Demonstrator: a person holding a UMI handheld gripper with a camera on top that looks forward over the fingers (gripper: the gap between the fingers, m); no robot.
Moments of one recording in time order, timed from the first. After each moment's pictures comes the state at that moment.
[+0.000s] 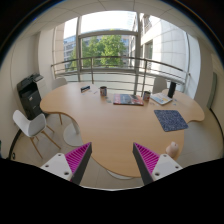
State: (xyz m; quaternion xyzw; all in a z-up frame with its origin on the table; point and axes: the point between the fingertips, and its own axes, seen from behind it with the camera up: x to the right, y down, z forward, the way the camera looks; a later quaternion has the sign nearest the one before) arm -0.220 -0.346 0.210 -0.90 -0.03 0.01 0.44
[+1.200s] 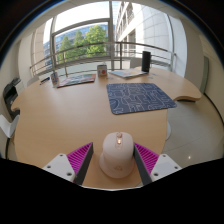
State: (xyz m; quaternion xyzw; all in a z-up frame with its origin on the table) arm 0.119 -0.224 -0.013 -0.91 0.04 0.00 0.42
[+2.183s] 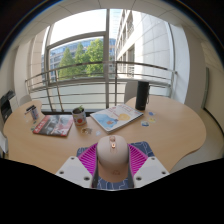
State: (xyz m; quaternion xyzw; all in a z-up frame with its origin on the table) arm 0.250 0.056 0.111 -0.86 0.03 -0.02 0.50
